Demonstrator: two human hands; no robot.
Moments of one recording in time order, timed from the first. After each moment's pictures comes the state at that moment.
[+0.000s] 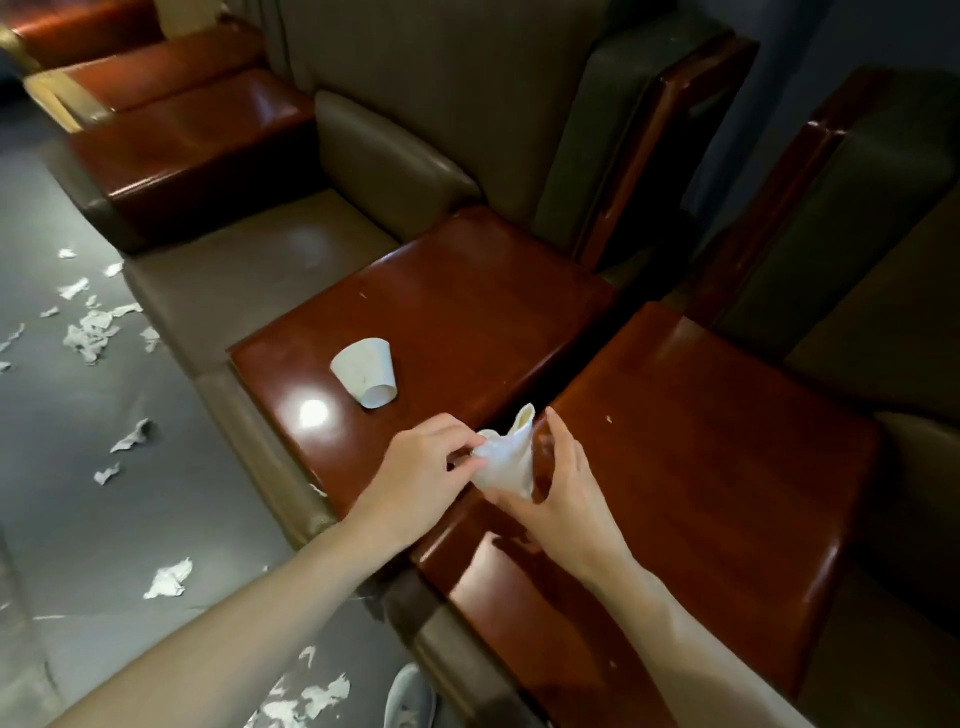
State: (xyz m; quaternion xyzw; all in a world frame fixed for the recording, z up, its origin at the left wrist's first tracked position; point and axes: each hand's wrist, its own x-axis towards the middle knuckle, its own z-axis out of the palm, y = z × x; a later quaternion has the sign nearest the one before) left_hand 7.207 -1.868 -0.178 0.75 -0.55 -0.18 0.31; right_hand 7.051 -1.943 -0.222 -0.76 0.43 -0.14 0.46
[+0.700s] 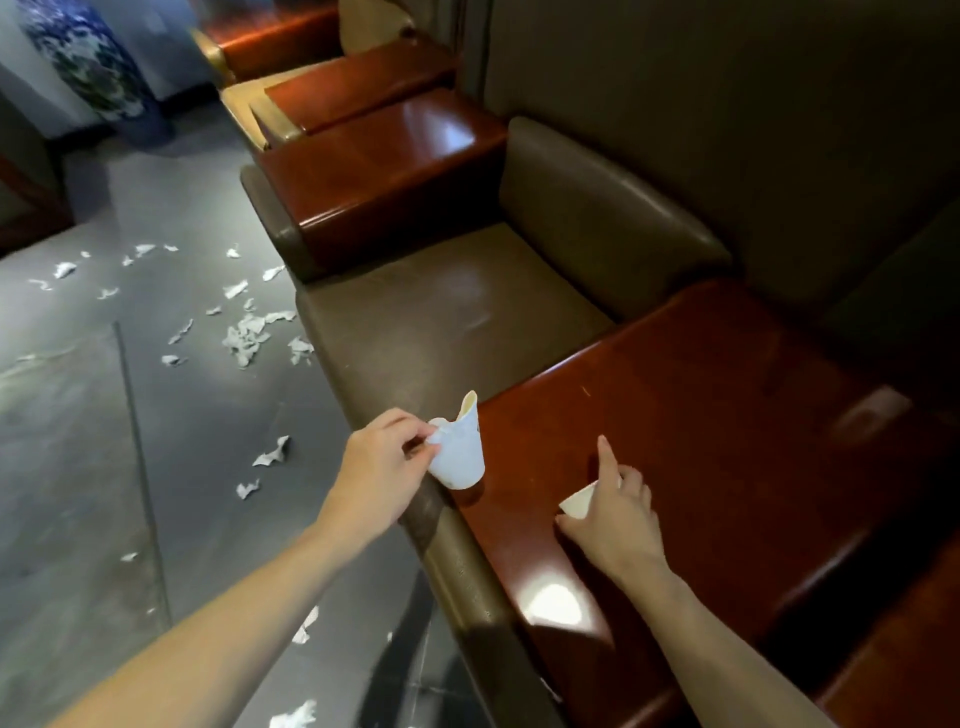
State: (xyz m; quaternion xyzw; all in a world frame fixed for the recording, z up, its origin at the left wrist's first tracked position) left_hand 7.552 -1.837 -0.199 0.87 -0.37 -0.08 0.31; right_hand 7.376 -1.984 -0.292 -0.81 0.48 0.03 0.34
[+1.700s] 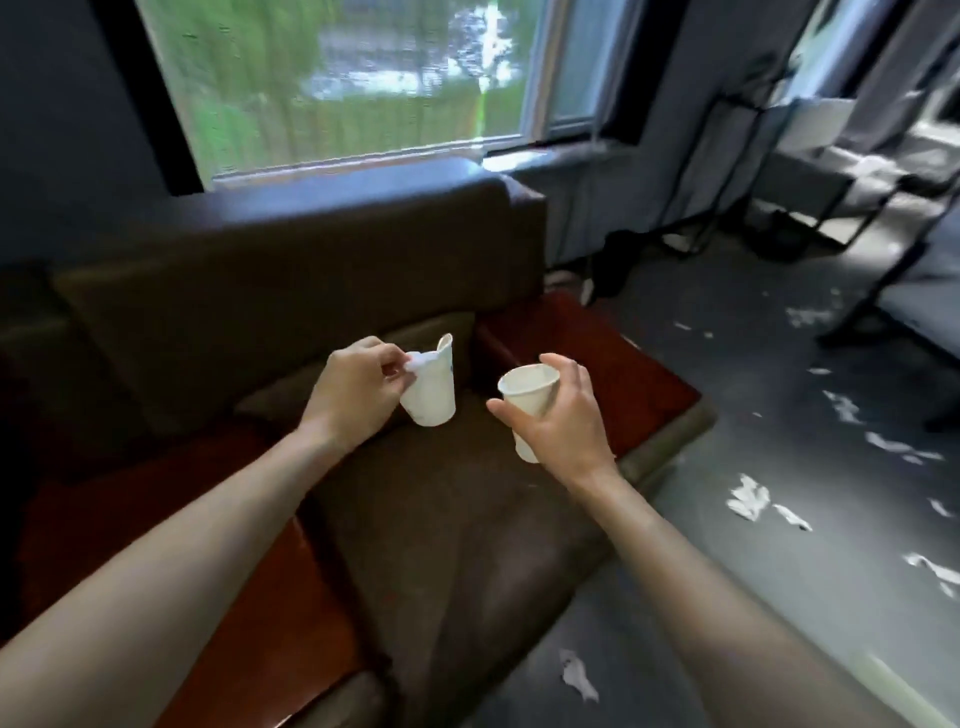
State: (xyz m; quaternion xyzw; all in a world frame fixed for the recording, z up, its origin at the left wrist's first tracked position) left_hand 6.807 -1.860 0.067 0.28 -0.88 -0.25 0.29; right_hand 6.667 -1.690 0.046 -0.35 0.81 -0.46 0.05
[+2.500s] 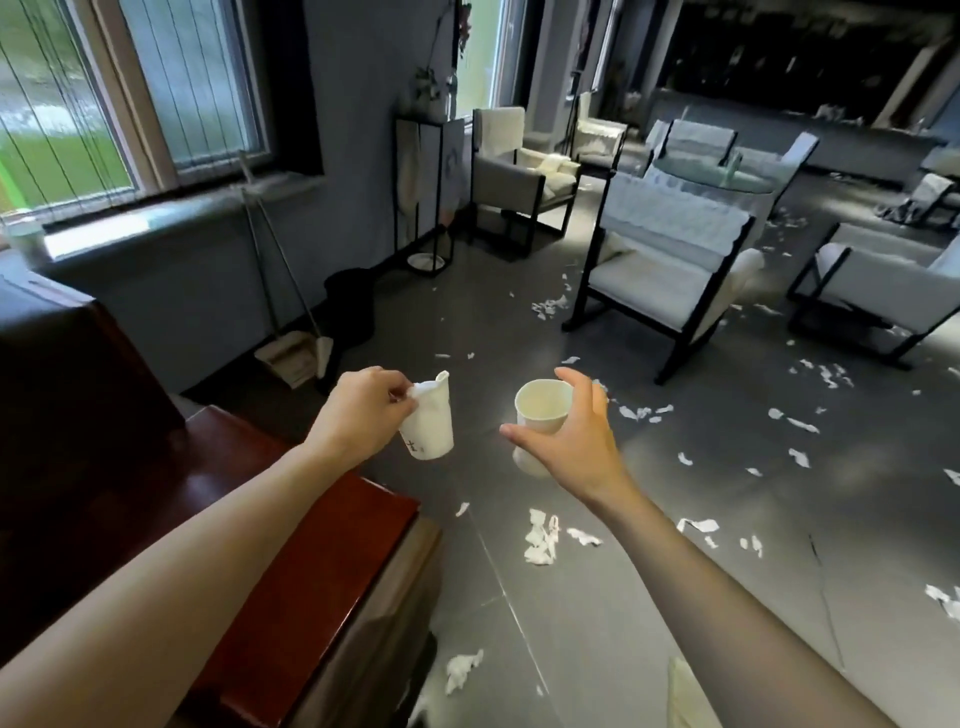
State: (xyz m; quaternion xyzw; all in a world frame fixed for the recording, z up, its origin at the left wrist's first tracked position) left_hand 6.158 -1.651 0.061 0.06 -0.93 -0.31 0.16; right_hand 6.130 -1.416 0.056 -0.13 0.87 -0.46 -0.07
